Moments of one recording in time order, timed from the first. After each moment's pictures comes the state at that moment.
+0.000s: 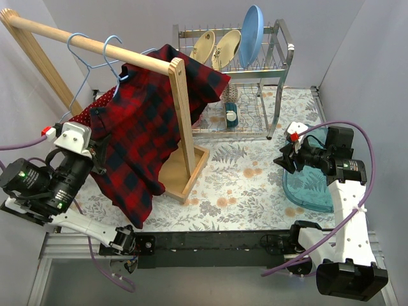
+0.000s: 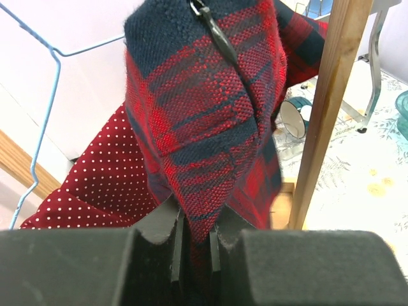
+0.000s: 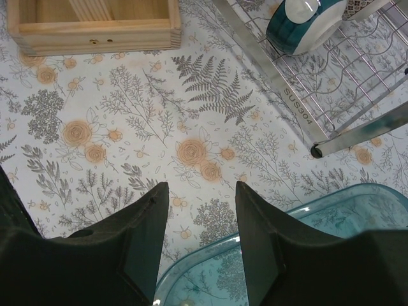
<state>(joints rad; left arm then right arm) -1.88 0.56 1.31 -0.24 -1.53 0.66 -0.10 0.90 1.00 -0.87 -0.89 -0.79</state>
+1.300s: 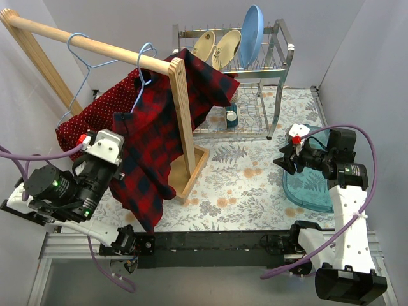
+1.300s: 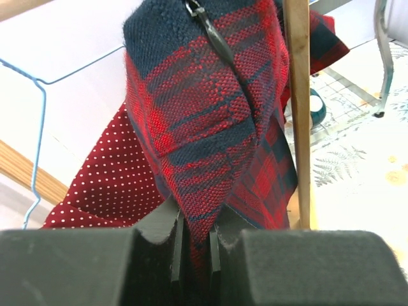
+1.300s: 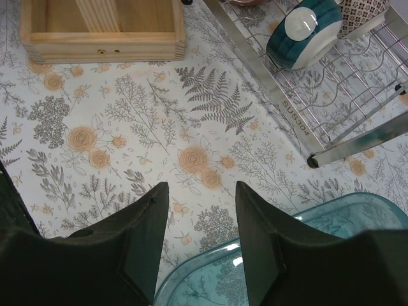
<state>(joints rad) -1.87 0.71 1.34 -0.25 -1.55 0.66 -0.10 0.86 1.00 -0.87 -0.93 -0.79</state>
